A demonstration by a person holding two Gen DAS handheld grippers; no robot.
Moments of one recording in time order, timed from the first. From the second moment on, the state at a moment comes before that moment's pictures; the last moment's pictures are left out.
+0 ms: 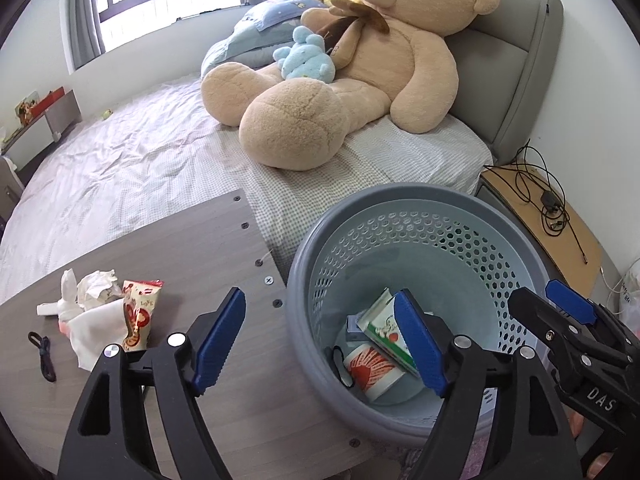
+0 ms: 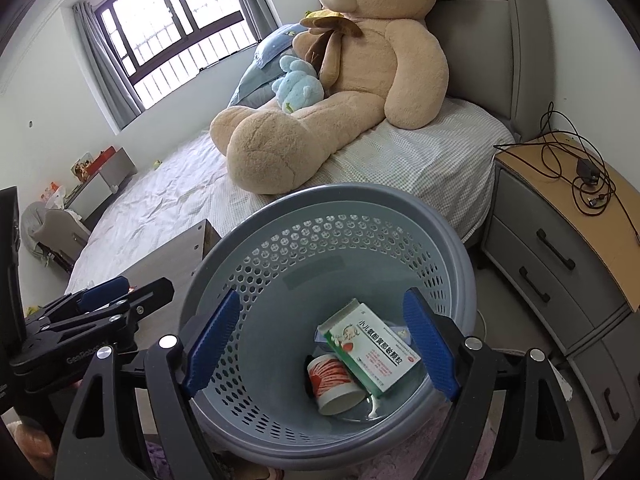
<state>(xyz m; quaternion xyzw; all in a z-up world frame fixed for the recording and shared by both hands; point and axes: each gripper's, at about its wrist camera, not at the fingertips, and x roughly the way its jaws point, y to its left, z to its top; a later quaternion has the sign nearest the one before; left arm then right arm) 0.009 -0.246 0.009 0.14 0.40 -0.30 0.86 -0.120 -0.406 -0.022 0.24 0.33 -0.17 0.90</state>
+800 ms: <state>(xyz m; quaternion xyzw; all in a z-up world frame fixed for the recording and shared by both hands) 0.018 -0.172 0.020 0.09 0.40 -0.27 0.87 -0.090 -0.354 0.001 0.20 0.33 -0.14 0.91</state>
